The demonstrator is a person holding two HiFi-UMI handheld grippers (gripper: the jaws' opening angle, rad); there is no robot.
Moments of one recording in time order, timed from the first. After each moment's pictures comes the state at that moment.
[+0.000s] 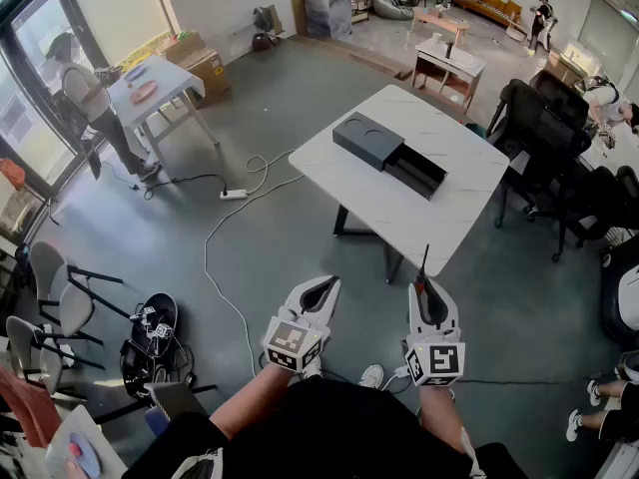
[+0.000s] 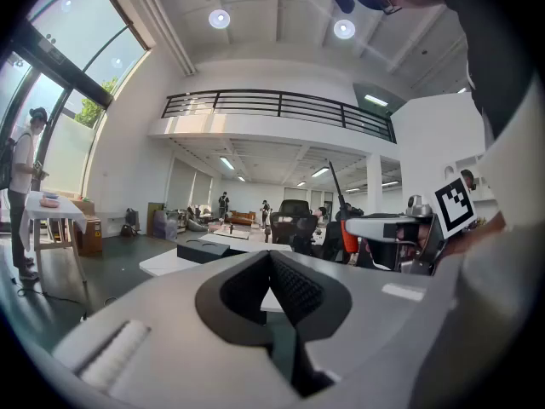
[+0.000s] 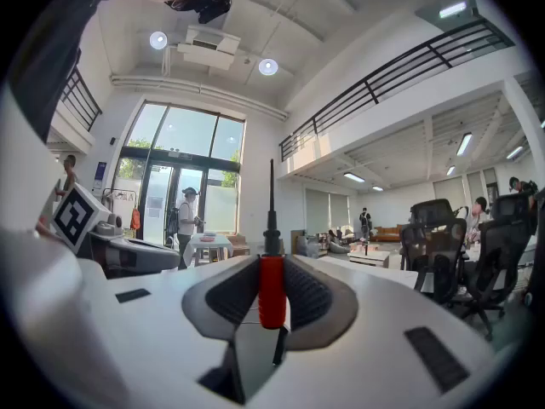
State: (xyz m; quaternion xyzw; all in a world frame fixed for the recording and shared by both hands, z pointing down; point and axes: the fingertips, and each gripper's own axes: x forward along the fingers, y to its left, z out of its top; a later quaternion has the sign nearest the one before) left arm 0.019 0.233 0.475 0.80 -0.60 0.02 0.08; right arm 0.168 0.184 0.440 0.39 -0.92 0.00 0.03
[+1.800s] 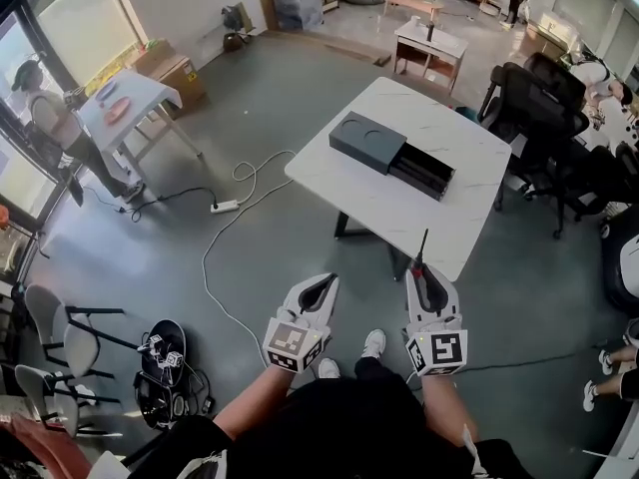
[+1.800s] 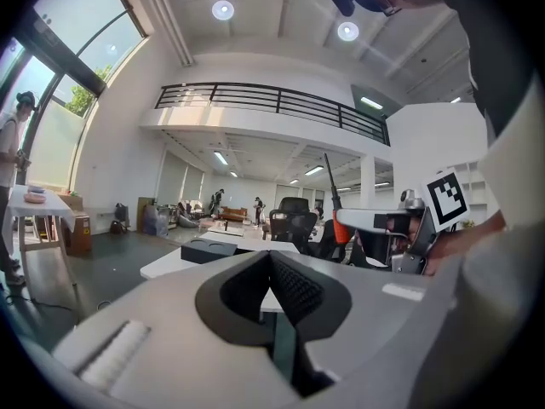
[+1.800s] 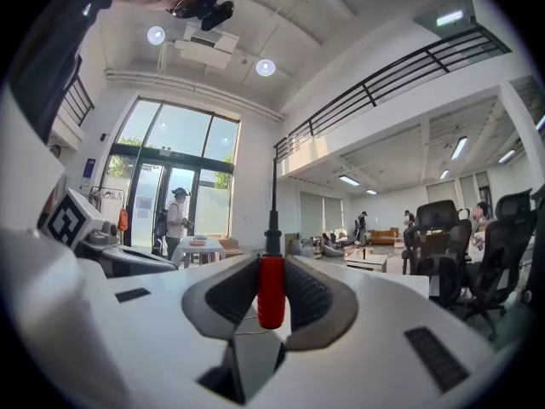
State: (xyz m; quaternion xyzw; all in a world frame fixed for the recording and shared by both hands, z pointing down) left arm -0.068 0.179 0.487 0.82 -0.57 0.03 0.09; right arm 0.072 0.131 0.437 0.42 -0.91 -0.01 0.02
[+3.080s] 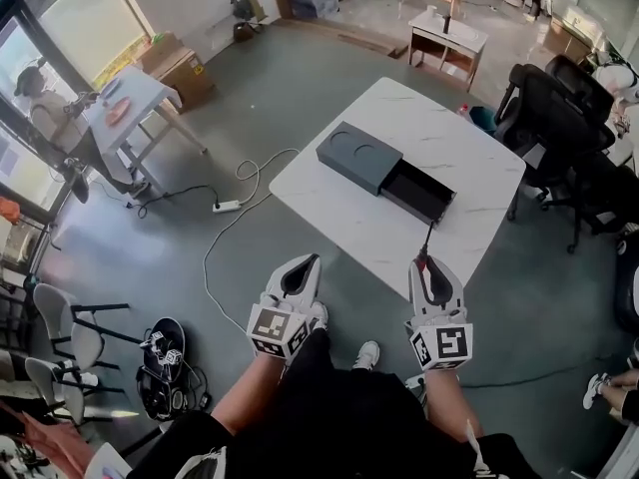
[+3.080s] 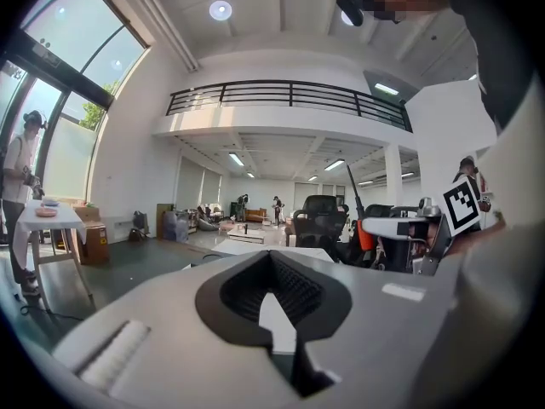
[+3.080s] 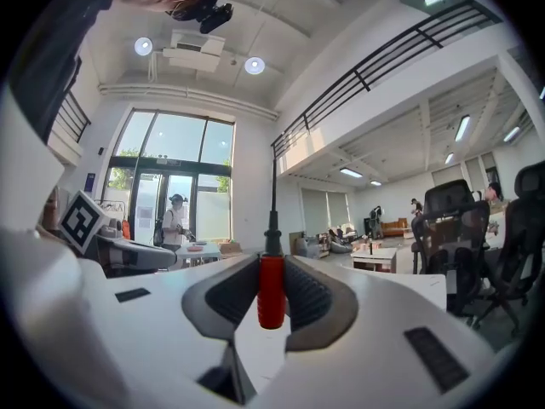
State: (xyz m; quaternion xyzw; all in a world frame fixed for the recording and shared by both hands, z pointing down) left arm -0.078 0.032 0.478 0.77 -0.63 0.04 0.08; right arm 0.108 -0.023 0.450 0.39 -0.92 0.03 0.00
